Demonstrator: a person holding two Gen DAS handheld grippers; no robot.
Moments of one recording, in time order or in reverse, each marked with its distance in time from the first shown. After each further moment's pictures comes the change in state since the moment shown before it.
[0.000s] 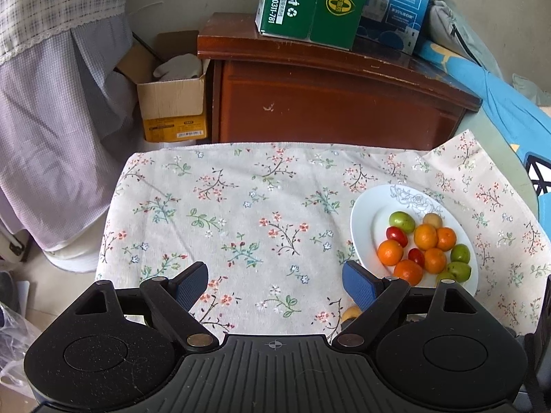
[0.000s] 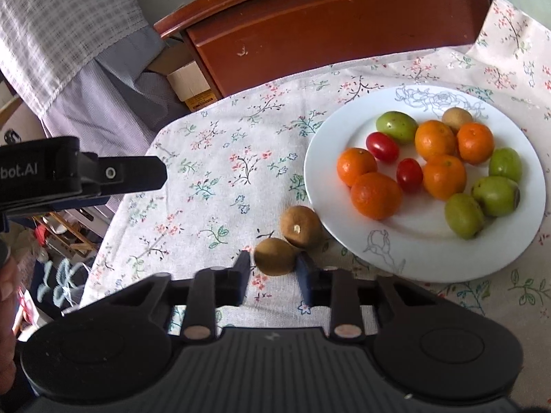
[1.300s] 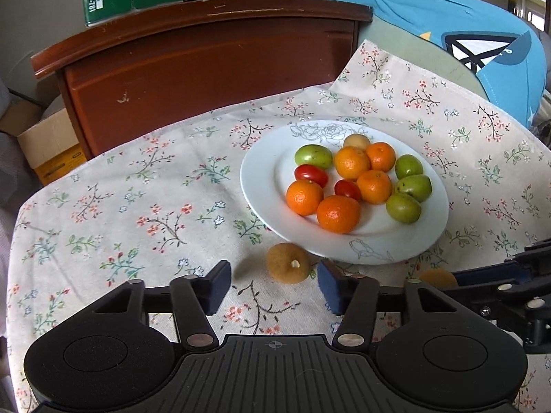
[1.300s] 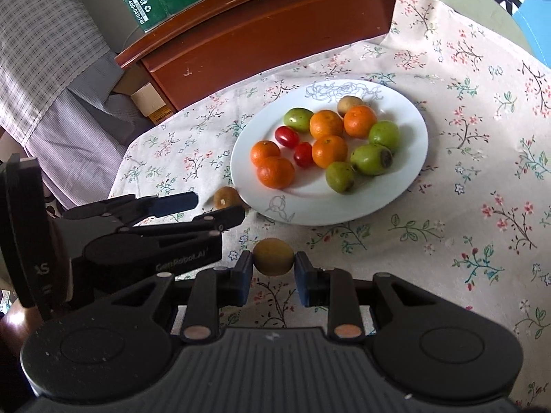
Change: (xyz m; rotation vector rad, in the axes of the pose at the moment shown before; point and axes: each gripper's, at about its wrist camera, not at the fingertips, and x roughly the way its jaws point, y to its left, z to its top) left arm 0.062 -0.070 -0.043 0.378 -0.006 -0.160; right arm -0.074 -0.041 -0.017 0.134 0.008 -0.080
